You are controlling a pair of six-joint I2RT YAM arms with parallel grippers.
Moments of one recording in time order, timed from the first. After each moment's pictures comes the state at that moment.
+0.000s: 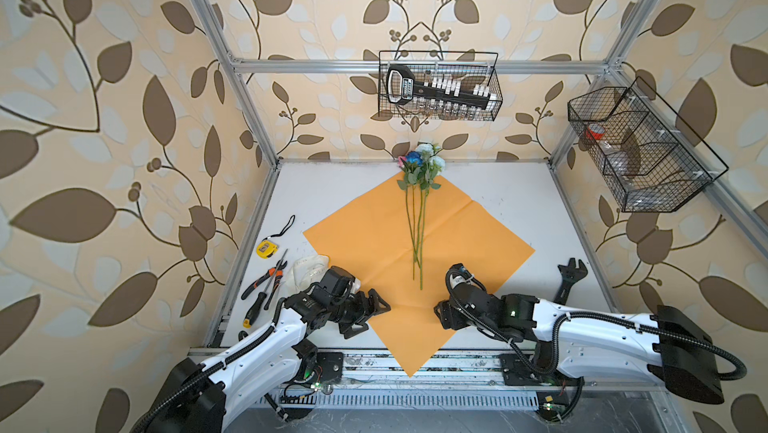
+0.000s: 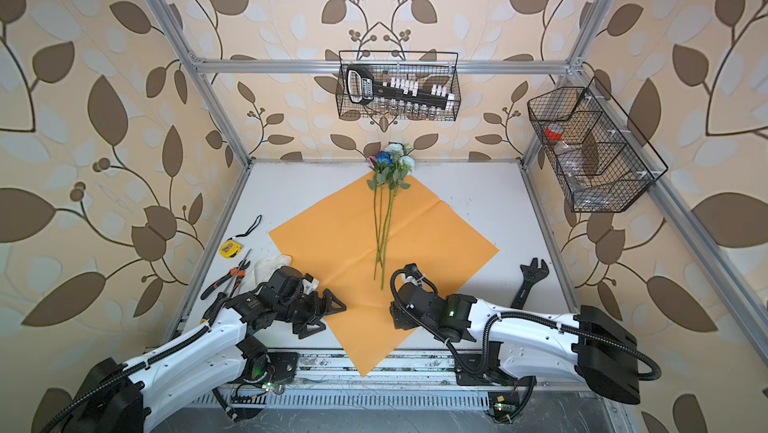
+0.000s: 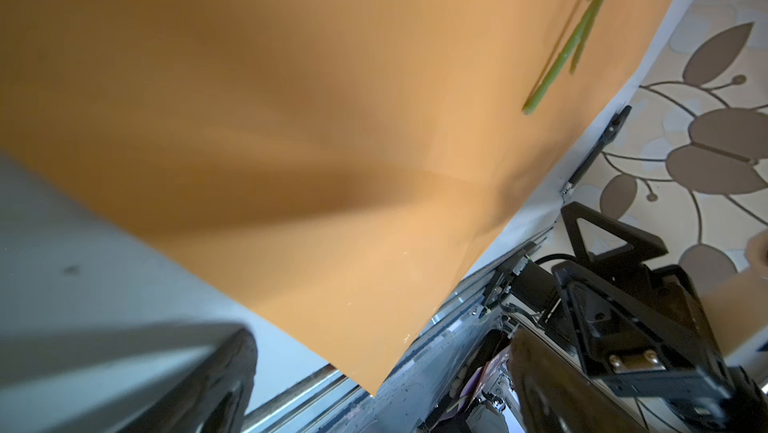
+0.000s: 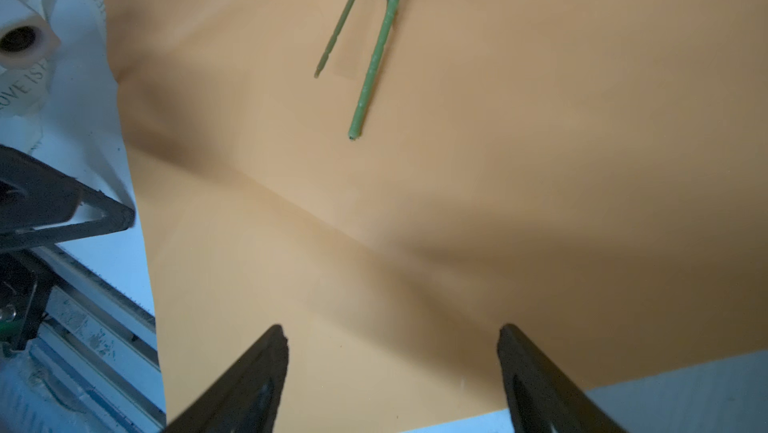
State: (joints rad) left arm -0.55 0.88 0.26 -0.36 0.59 -1.11; right arm 1.12 1.11 0.53 -0.42 0.26 0.82
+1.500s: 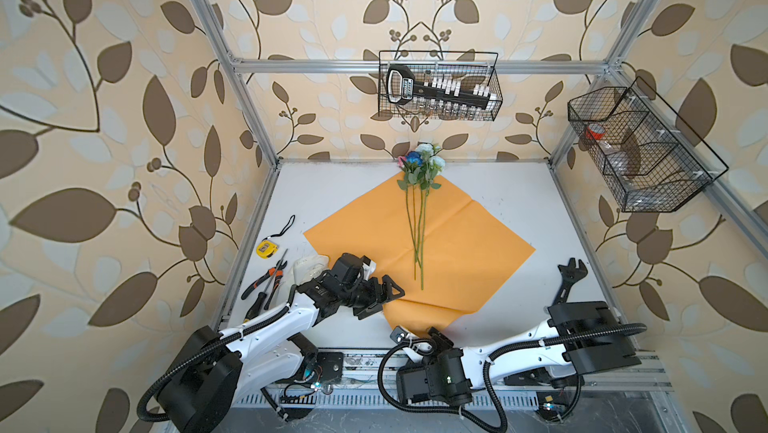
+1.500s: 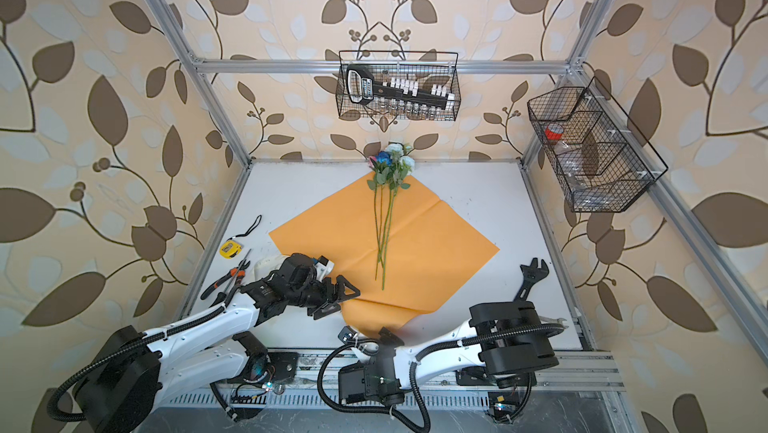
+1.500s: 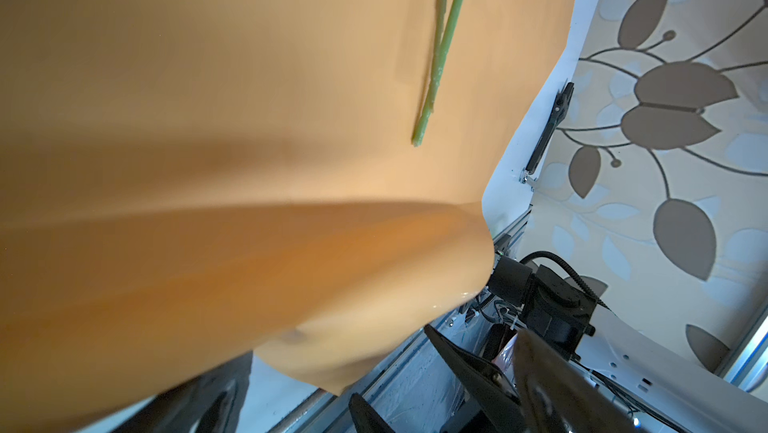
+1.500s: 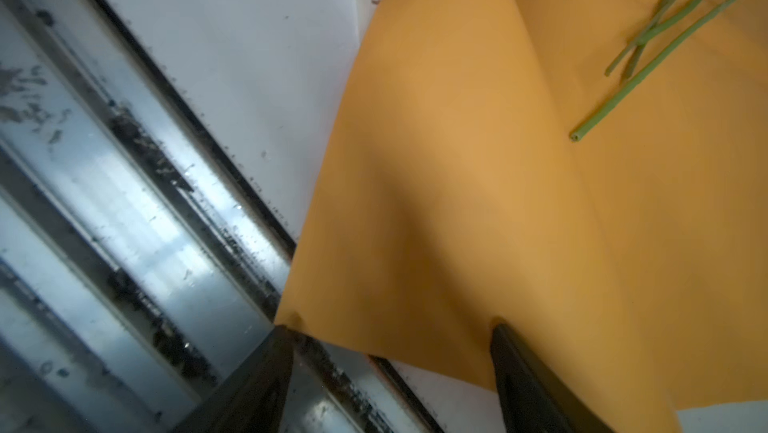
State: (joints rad) left arm -0.59 1.02 0.37 -0.18 0.57 -1.05; right arm 1.67 1.67 0.89 -0.61 0.66 0.70
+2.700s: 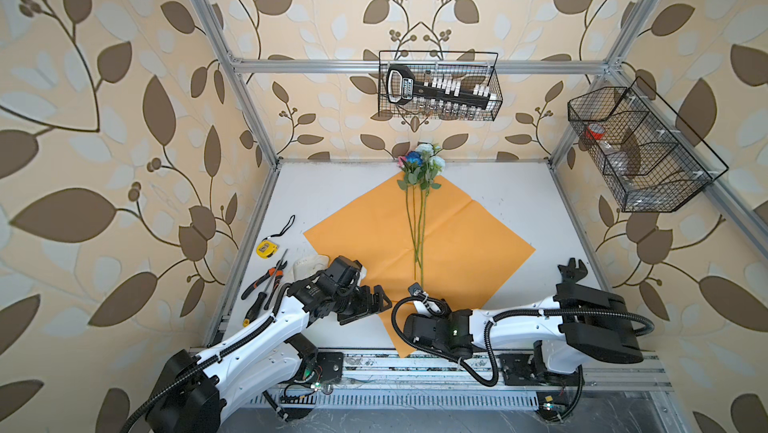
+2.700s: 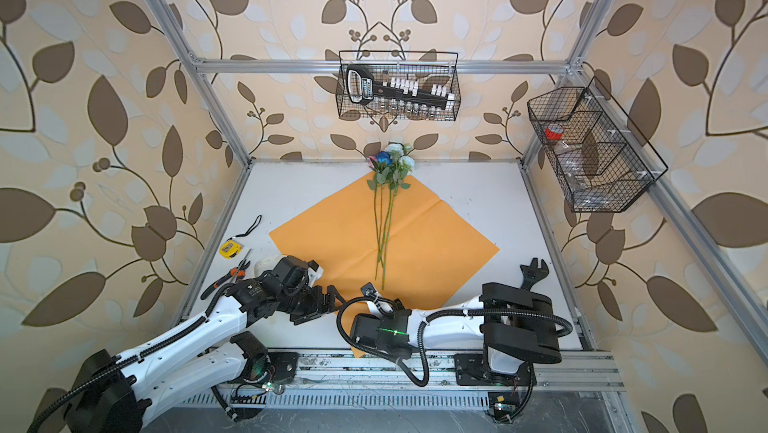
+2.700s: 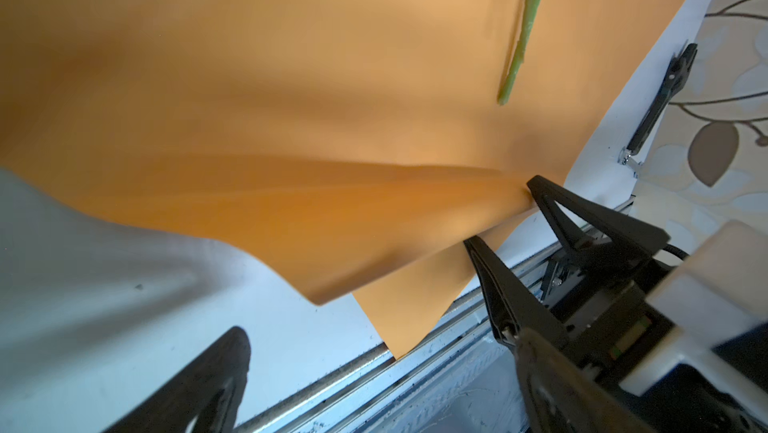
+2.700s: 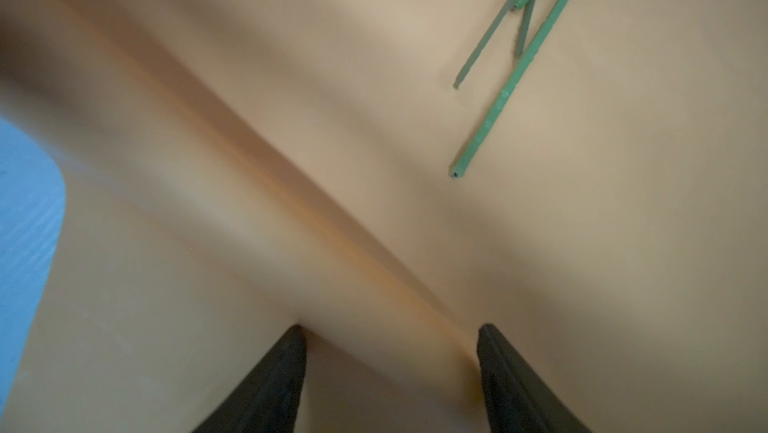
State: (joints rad) left arm -0.59 0.92 0.45 -0.55 0.46 -0.85; right arm 1.39 1.60 0.75 -0.37 0.61 0.71
